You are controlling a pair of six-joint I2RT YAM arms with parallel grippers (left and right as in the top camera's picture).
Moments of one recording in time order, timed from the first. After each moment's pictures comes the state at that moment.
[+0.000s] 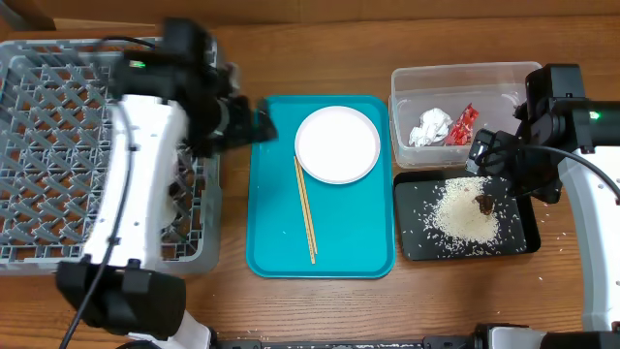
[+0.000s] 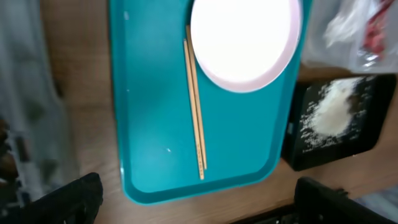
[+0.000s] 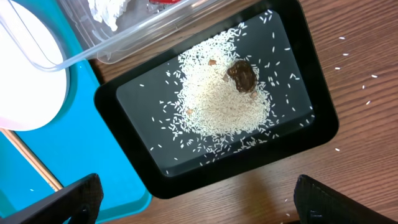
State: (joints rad) left arm -0.16 1.76 1.81 -1.44 0.32 -0.28; right arm -0.04 1.48 1.51 -1.44 -0.03 0.35
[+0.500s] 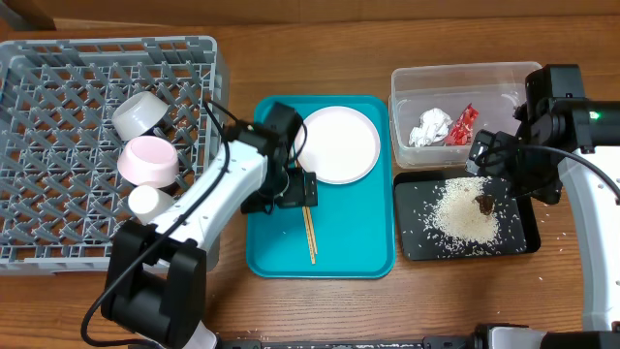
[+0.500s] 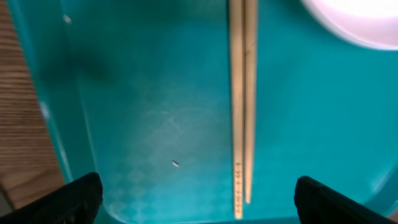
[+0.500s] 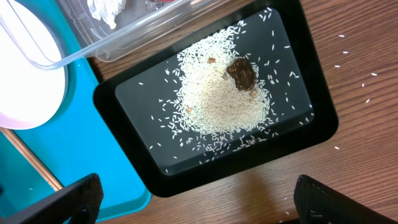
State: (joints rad) left arm -0.42 1.76 1.23 -1.01 0.12 -0.50; right arm -0.04 1.48 1.51 -1.45 -0.03 0.35
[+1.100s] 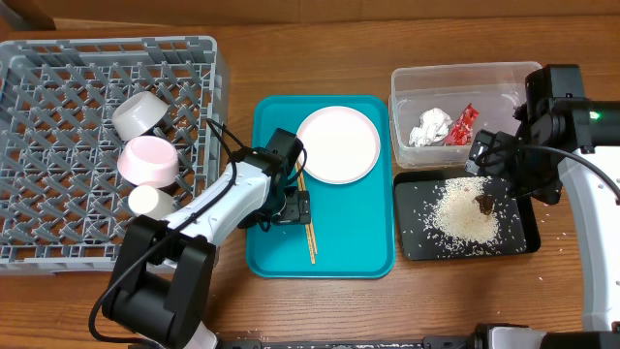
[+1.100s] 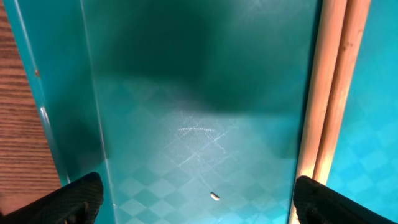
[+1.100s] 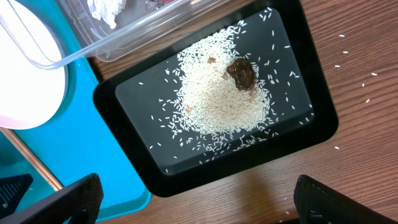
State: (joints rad) left arm -0.43 1.76 1.07 -0.87 0.03 -0.50; right arm -0.04 1.48 1.51 -1.45 -0.03 0.35
